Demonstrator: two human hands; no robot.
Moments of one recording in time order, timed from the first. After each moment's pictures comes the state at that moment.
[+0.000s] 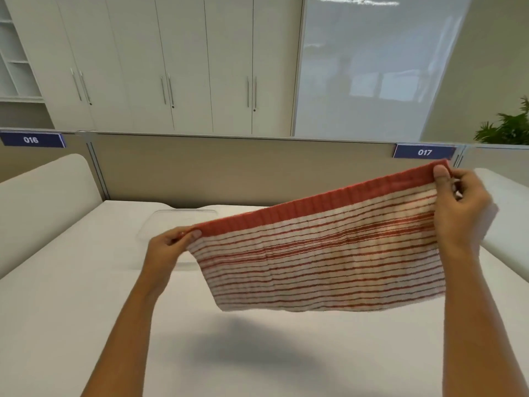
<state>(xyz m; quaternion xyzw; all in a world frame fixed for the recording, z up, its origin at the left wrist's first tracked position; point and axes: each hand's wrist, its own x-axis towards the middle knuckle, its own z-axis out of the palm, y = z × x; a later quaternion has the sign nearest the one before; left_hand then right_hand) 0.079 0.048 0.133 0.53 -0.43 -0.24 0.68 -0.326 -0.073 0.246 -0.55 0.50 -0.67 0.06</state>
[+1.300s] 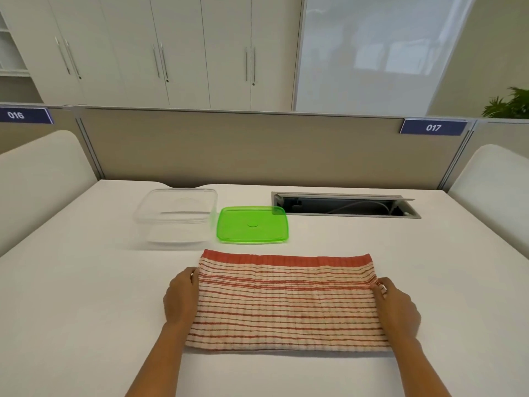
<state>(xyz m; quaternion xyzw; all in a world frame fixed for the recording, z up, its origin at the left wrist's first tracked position) 0.045 0.055 0.003 0.84 -0.37 -0.05 0.39 -0.333 -0.062 0.001 -0.63 0.73 -0.24 0.10</state>
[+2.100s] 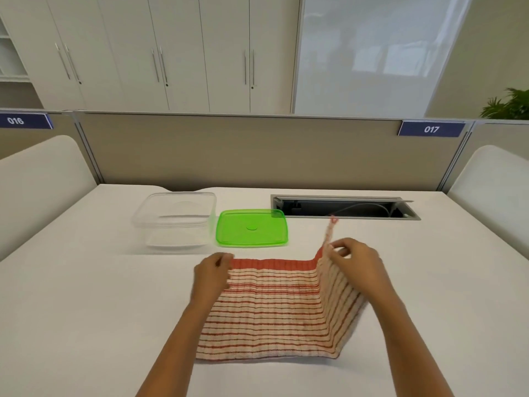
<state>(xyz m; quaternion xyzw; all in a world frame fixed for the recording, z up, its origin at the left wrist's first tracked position) 0.000 0.032 0.070 0.75 -0.38 -0.24 0.48 -0.252 -0.042 0.126 -0.71 0.61 -0.25 0.24</state>
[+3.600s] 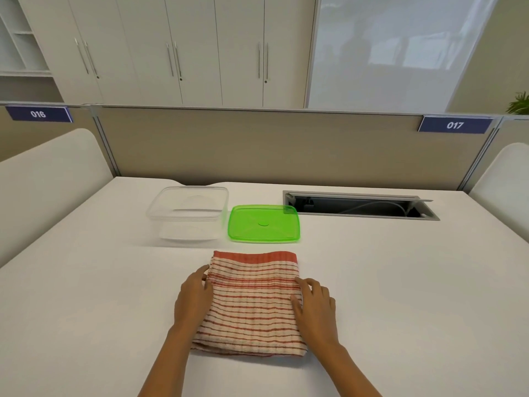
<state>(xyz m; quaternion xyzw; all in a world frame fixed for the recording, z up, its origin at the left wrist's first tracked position) 0.038 0.070 0.022 0.82 -0.38 -0.17 0.39 -0.187 -0.007 -0.010 -0.80 0.55 -0.17 0.15</state>
